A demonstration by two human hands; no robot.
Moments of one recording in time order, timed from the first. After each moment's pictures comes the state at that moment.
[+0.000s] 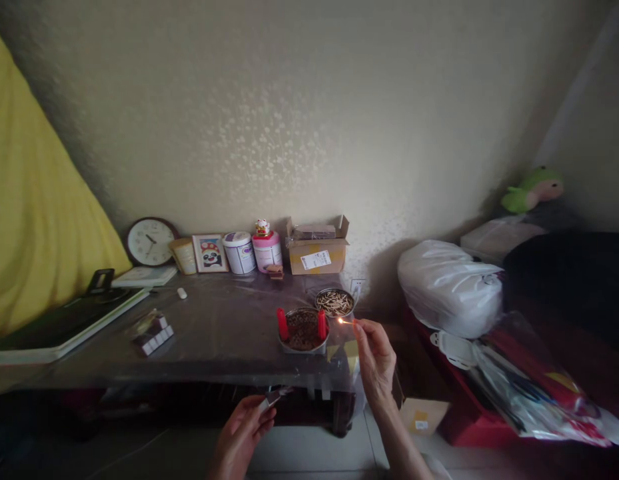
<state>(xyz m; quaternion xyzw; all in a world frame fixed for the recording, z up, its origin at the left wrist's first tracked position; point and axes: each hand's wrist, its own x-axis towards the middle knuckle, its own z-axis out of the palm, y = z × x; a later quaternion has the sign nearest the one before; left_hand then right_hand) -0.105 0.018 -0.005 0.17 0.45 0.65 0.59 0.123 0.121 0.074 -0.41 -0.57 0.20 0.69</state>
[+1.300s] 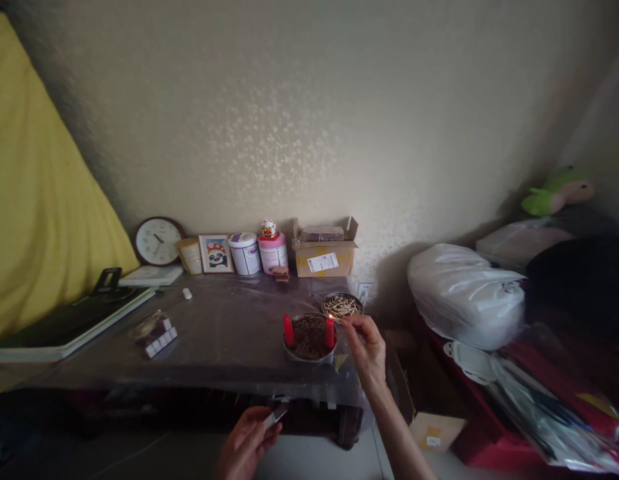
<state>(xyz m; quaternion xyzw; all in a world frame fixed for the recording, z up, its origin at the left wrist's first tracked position) -0.105 0.024 -0.026 0.18 0.45 0.66 0.57 0.101 0.162 0.070 -0.38 -0.61 0.21 0.67</state>
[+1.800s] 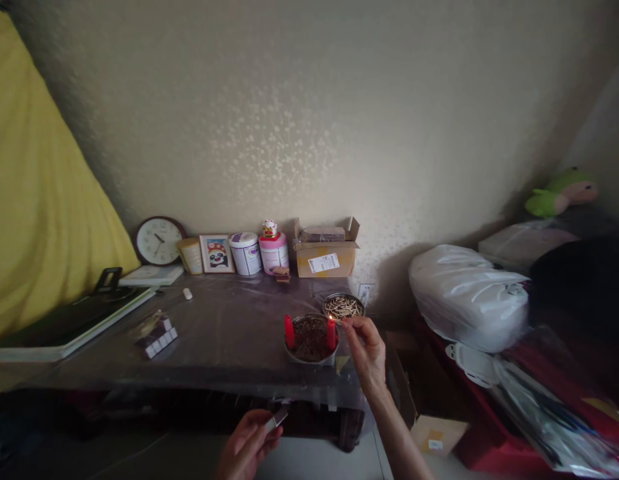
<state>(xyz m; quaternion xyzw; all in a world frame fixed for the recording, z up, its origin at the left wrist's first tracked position) -0.105 0.022 -0.028 0.19 0.47 0.66 0.56 0.099 0.164 0.066 -0.38 -0.60 0.22 0.66</state>
